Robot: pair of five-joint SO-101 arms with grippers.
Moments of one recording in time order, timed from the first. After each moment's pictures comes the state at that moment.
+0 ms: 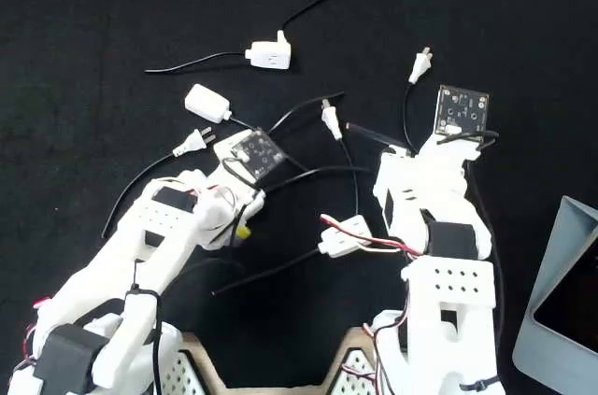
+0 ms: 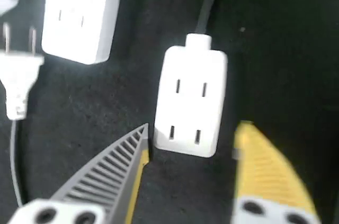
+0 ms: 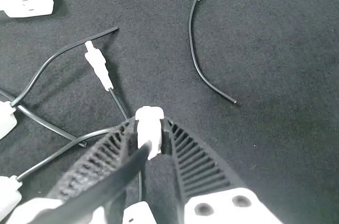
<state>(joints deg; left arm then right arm) 13.5 -23.4 59.3 38.3 -30.5 4.6 -56.3 63.9 45.0 -6.3</state>
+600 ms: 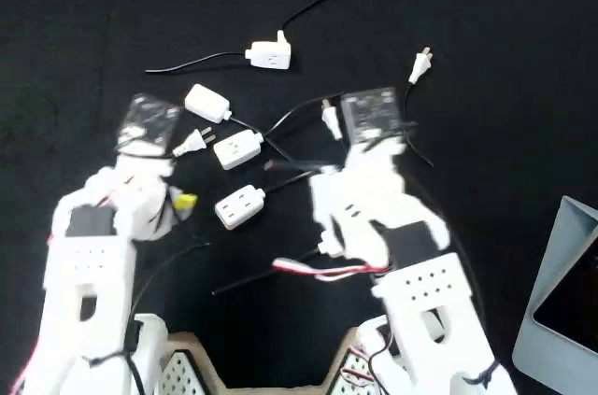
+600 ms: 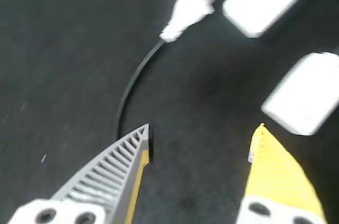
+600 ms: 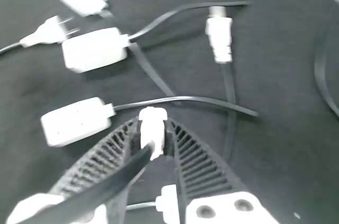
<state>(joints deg) -8.5 -51.3 60.3 55.3 -21.1 -20.5 -55.4 59.1 52.9 -6.3</state>
